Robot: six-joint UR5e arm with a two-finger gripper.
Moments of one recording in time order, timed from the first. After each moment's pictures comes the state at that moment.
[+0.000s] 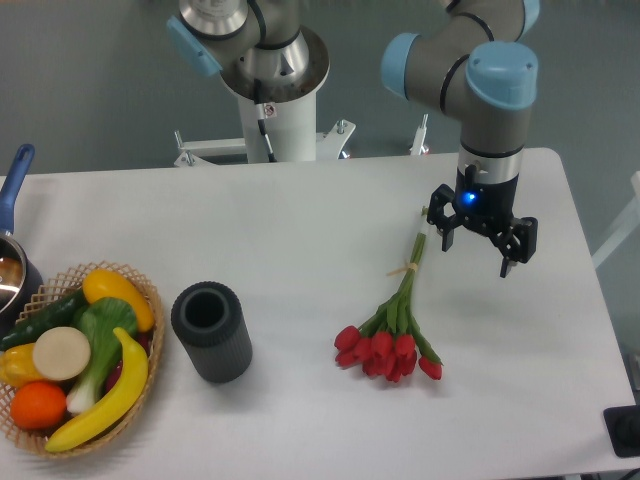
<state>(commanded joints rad) 2.78 -1.83 -1.76 -0.83 1.41 1.42</state>
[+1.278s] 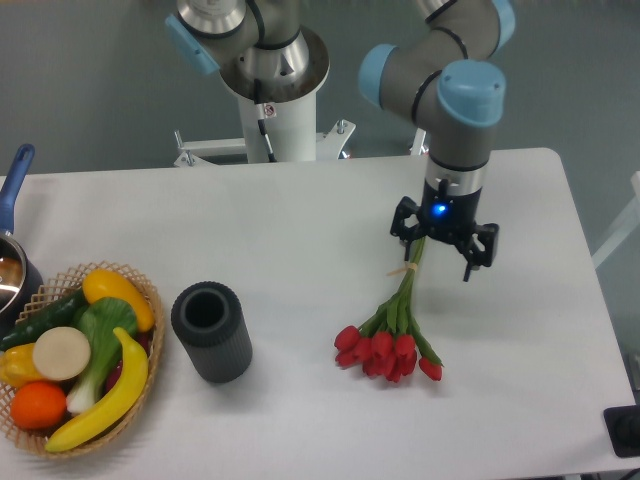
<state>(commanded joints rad) 2.72 -1.82 -1.93 -0.76 1.37 1.15</state>
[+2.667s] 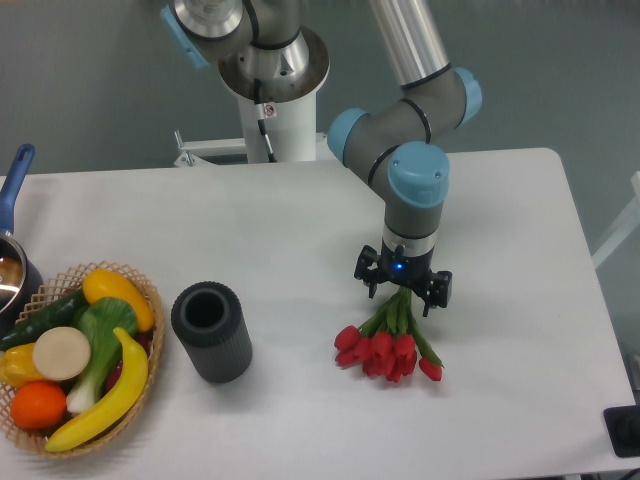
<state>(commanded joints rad) 2.62 -2.00 -1.90 -0.65 1.47 1.04</state>
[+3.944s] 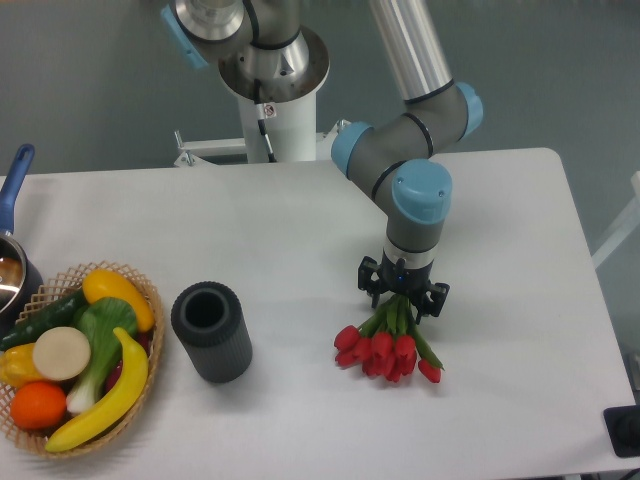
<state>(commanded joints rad) 2.63 -2.04 -1.87 -0.65 1.46 1.04</state>
